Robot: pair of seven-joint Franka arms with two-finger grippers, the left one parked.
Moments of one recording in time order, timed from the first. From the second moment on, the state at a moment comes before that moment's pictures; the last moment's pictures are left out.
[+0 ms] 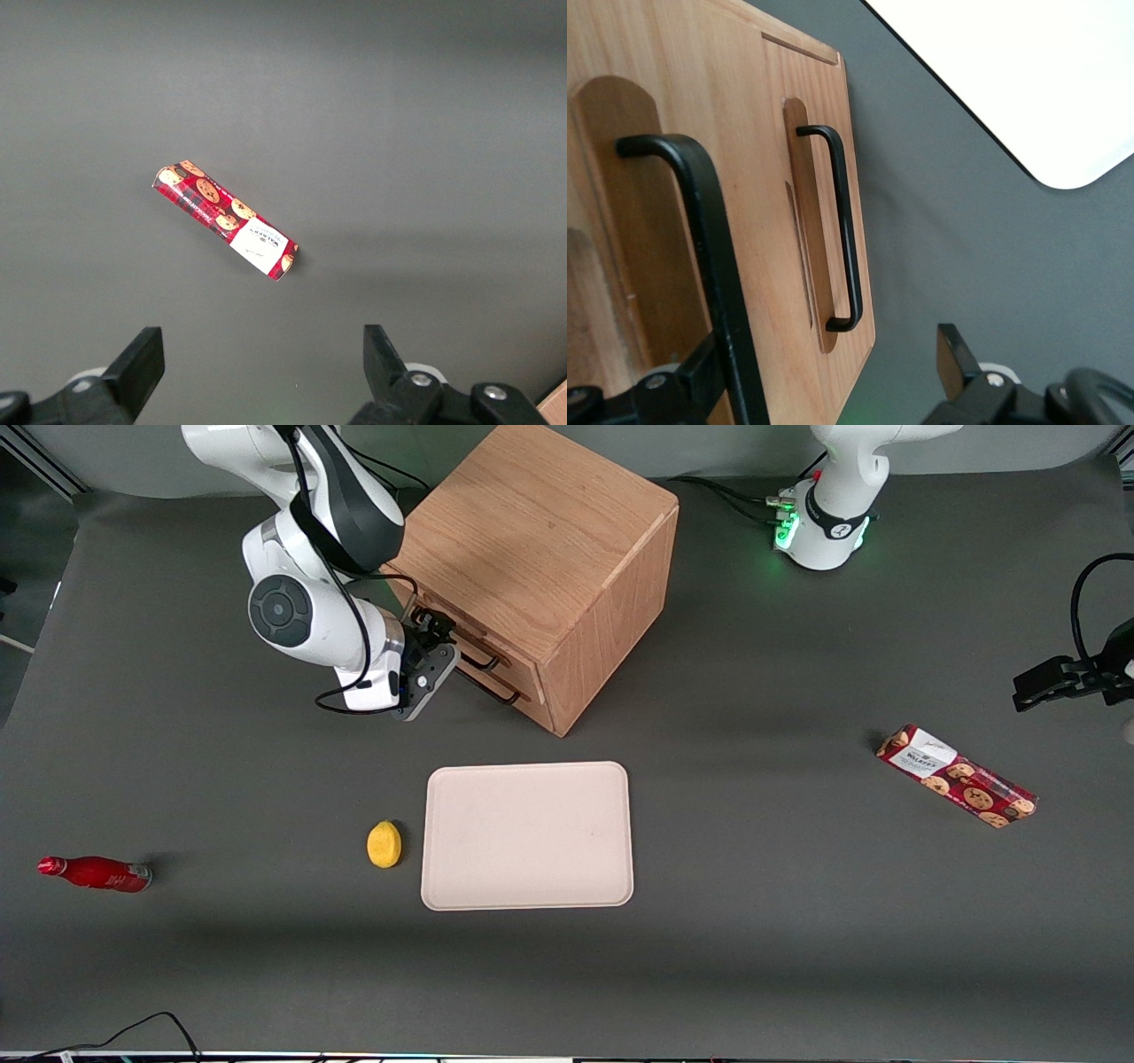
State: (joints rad) arm 0.07 0.08 0.42 -2.06 0.28 1.91 -0.43
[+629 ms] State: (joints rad) arm 0.07 0.08 0.43 -2.10 0.28 1.99 -0.43
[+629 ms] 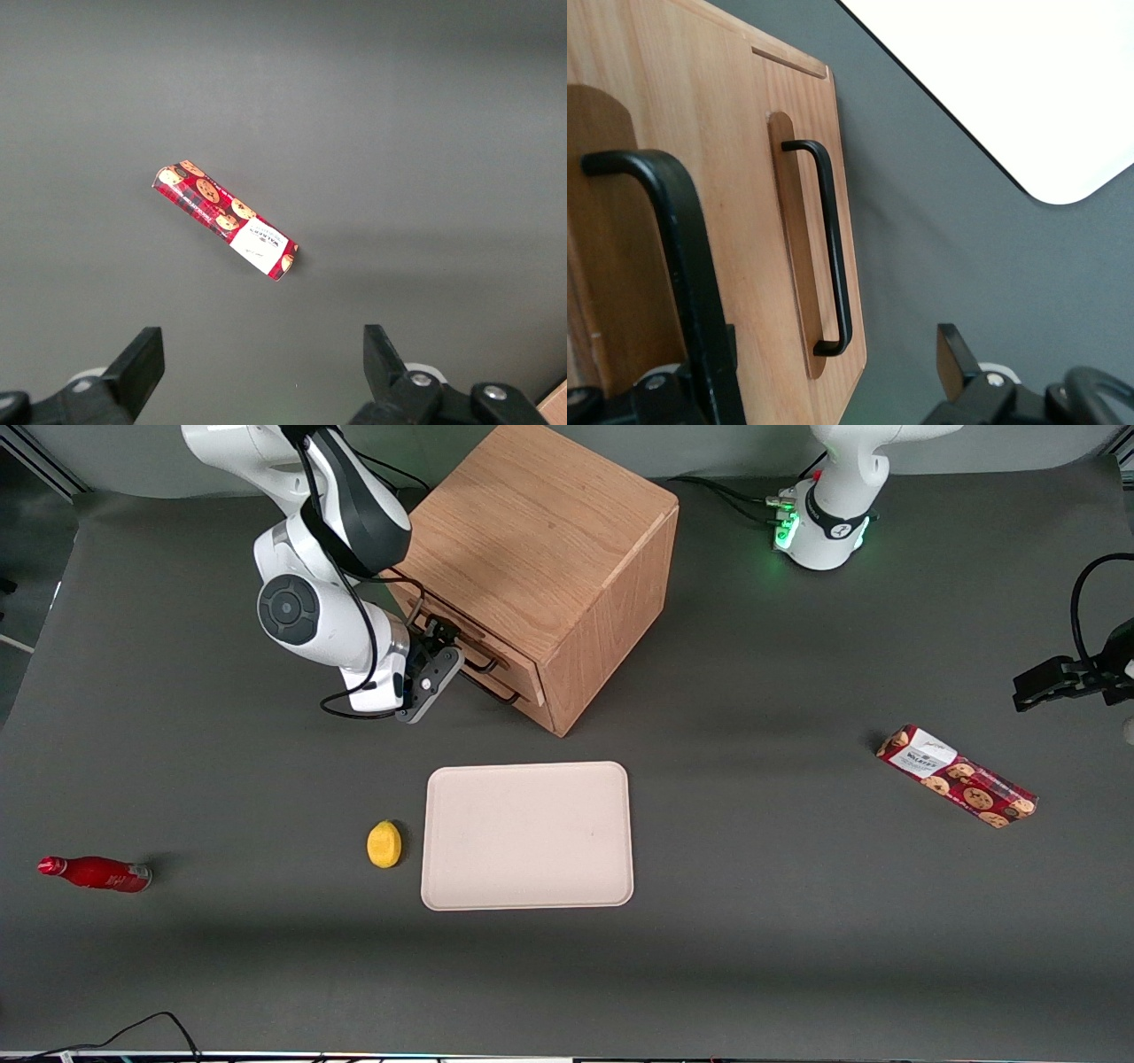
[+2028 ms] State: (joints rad) arm 0.06 0.09 0.34 -2.09 0.25 2.04 -0.48
